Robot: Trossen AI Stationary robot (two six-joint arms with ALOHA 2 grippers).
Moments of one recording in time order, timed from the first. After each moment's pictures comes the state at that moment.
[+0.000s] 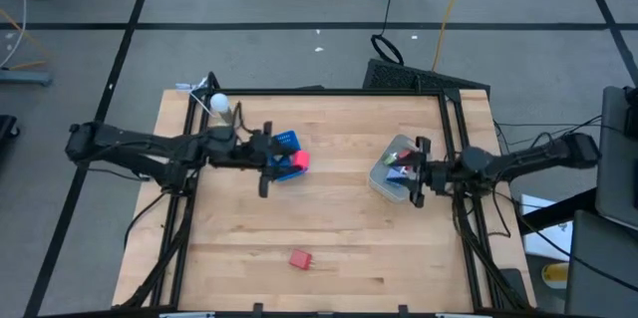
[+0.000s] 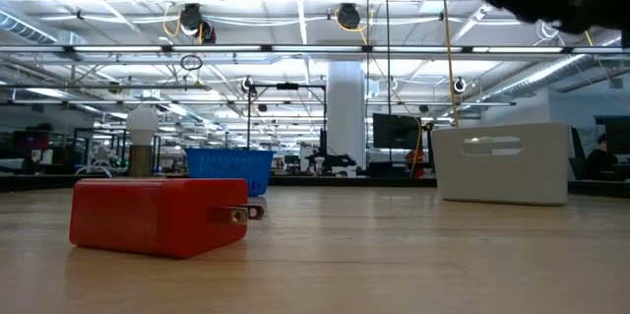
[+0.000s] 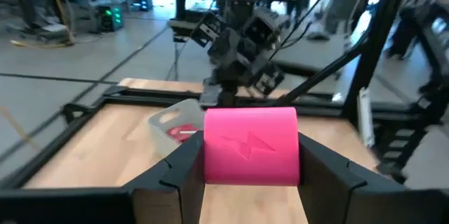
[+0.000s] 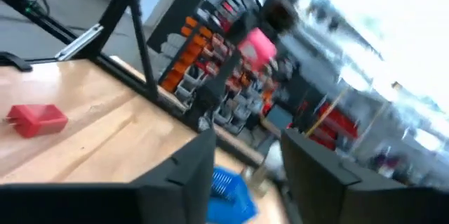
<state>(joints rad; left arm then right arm) -0.06 1.07 0.77 0.19 -0.05 -0.06 0.10 0.59 0.14 0.63 0.03 -0.61</state>
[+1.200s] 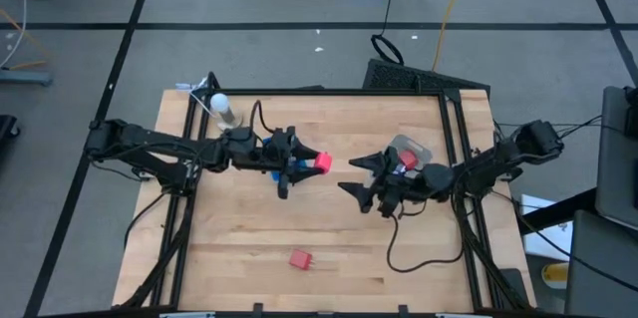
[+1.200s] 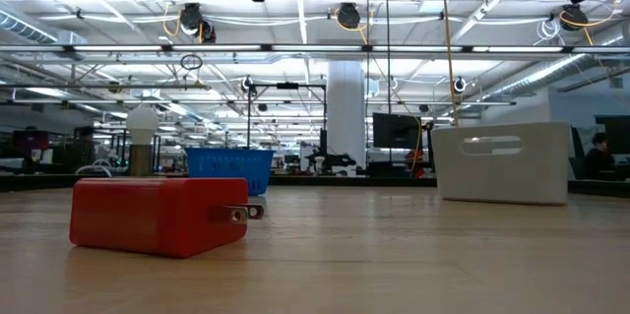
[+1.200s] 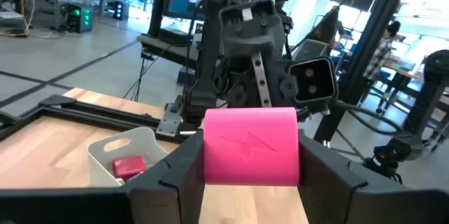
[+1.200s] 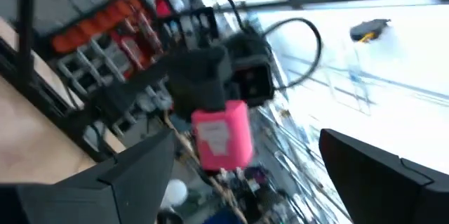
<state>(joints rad) -0.04 1.32 0.86 0.48 0.05 -0.25 0.32 1.40 0.60 1.18 0.44 -1.18</state>
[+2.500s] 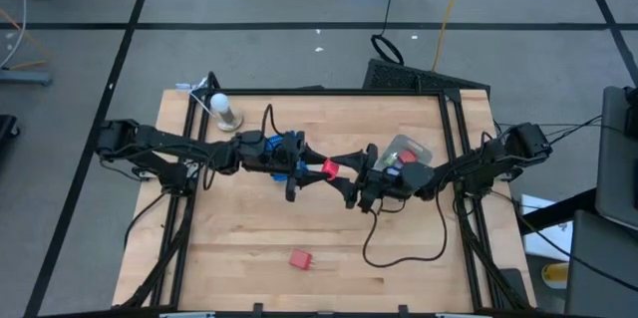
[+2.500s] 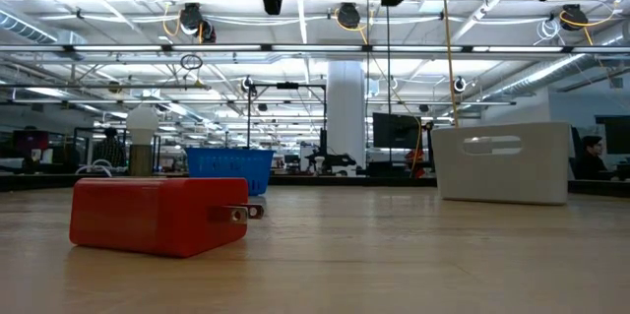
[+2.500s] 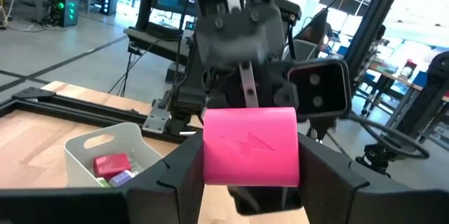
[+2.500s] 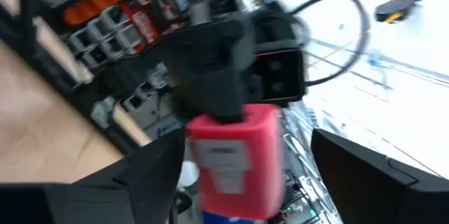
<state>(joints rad) -0.03 1.42 0.86 0.59 0.10 -0.28 0.25 1.52 0.73 1.09 0.42 -1.14</state>
